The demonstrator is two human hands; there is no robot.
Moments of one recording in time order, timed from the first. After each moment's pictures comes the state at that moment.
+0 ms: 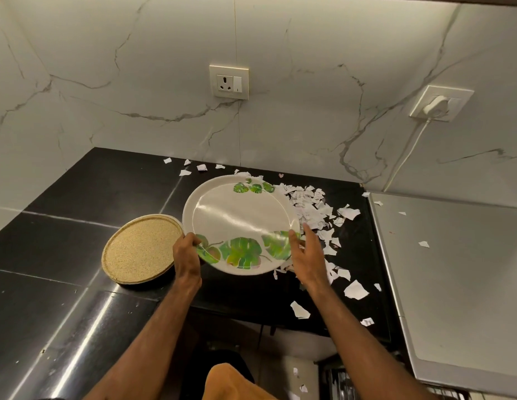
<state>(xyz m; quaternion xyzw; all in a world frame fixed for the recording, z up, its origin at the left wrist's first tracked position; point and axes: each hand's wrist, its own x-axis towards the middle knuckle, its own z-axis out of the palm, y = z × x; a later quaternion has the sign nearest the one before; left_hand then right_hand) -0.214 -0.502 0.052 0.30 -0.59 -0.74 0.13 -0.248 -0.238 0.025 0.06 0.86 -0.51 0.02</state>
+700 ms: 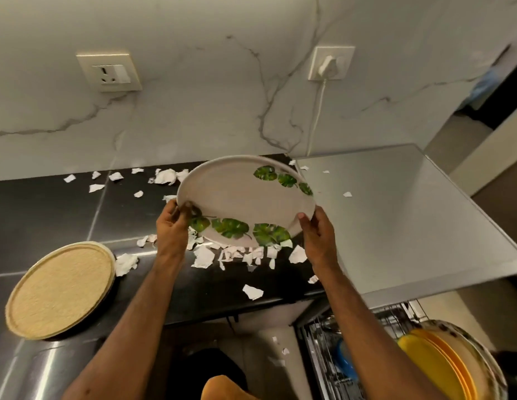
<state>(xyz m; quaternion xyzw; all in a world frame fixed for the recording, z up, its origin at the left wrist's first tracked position) -0.282 -0.409 0.067 0.05 -0.64 -0.76 0.03 -0.202 -0.112 0.050 0.16 0.72 -0.65 -0.18</state>
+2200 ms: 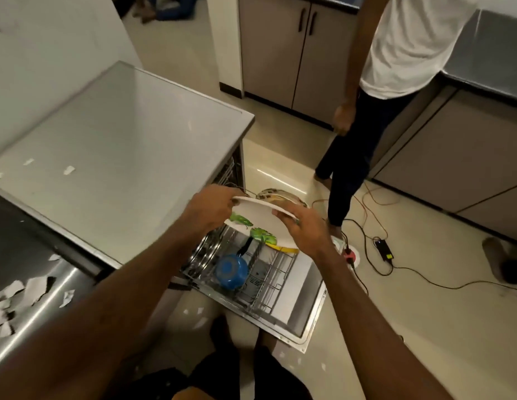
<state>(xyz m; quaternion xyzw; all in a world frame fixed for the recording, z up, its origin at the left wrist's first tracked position) -0.005 0.160 0.039 -0.59 -0.77 -0.09 -0.24 0.238 0.226 -0.015 0.40 0.80 -0.39 -0.22</state>
